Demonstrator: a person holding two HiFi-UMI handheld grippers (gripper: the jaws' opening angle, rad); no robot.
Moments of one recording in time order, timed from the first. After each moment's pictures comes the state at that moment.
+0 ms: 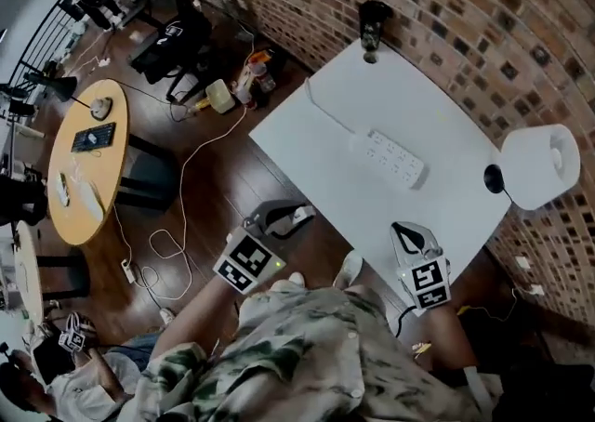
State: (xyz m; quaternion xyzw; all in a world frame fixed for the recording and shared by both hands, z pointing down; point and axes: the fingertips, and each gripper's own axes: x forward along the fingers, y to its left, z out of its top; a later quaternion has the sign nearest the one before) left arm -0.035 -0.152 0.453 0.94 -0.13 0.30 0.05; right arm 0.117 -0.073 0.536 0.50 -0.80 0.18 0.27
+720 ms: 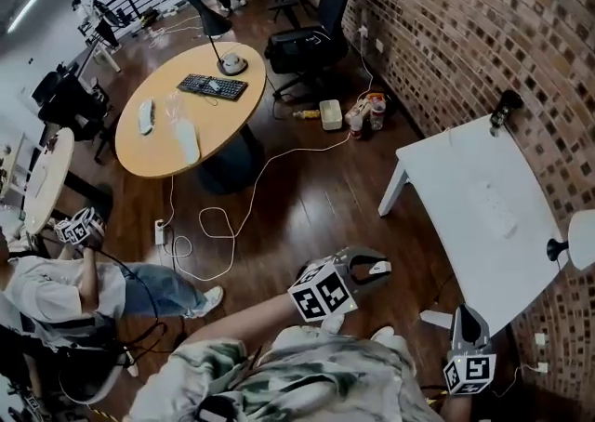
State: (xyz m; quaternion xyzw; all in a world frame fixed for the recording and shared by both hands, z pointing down) left arm -0.200 -0.032 0.449 0.95 -0.15 0.25 0.03; right arm -0.018 0.042 0.466 0.55 -0.80 0.13 0.17
